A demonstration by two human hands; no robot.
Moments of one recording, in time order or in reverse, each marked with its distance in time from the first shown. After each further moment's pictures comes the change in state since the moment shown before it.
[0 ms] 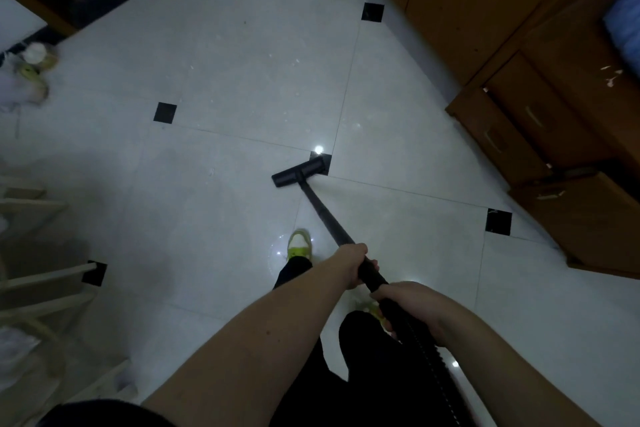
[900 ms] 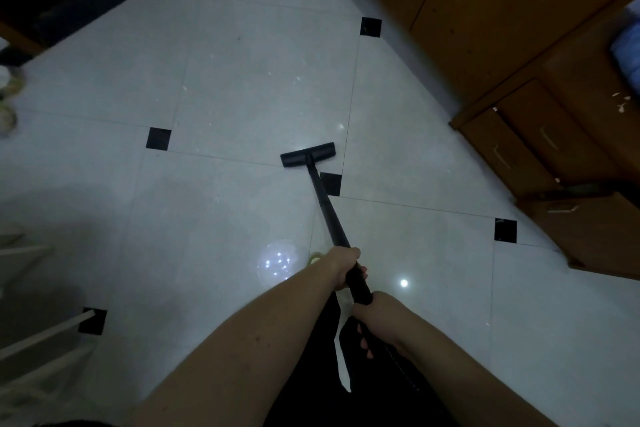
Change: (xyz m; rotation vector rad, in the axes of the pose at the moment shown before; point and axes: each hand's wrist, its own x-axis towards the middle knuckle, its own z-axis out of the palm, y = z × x) left_hand 0.026 0.124 -0.129 0.257 -0.044 0.027; right_hand 0.049 -0.120 0.157 -0.113 0.177 -0.016
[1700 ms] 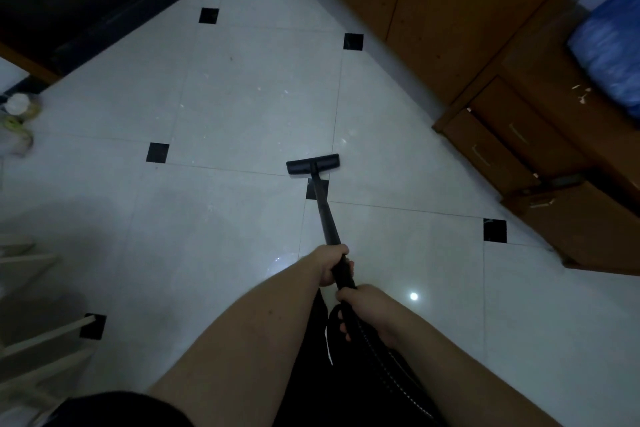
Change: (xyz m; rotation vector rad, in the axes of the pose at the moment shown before) left_hand -0.022 -0.020 0.064 -0.173 -0.009 0.054; right_hand -0.023 0.053 -0.060 0.281 -0.150 -0.062
